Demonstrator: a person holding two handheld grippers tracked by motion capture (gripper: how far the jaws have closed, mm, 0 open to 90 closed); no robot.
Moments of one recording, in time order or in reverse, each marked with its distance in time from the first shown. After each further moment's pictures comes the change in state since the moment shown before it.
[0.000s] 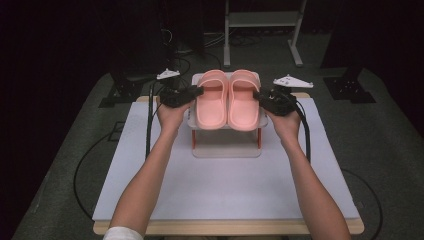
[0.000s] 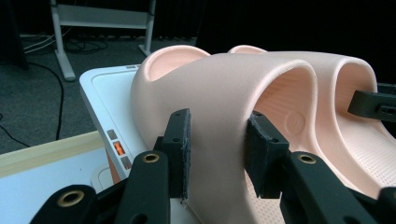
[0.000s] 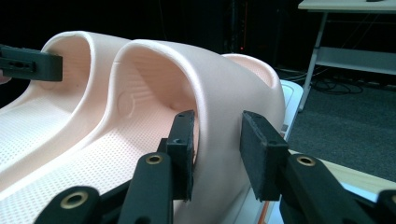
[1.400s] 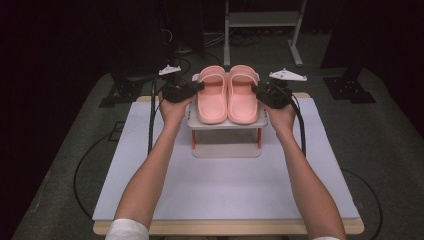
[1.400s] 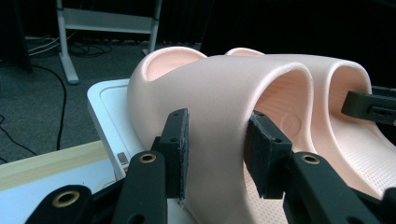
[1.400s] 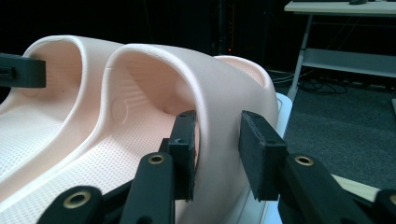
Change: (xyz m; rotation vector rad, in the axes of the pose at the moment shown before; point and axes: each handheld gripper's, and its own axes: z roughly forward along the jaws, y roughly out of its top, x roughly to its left) left arm 0.011 0.006 0.016 -0.021 0.011 -0.019; right arm -0.007 0.009 0.025 -0.002 -0.049 0.006
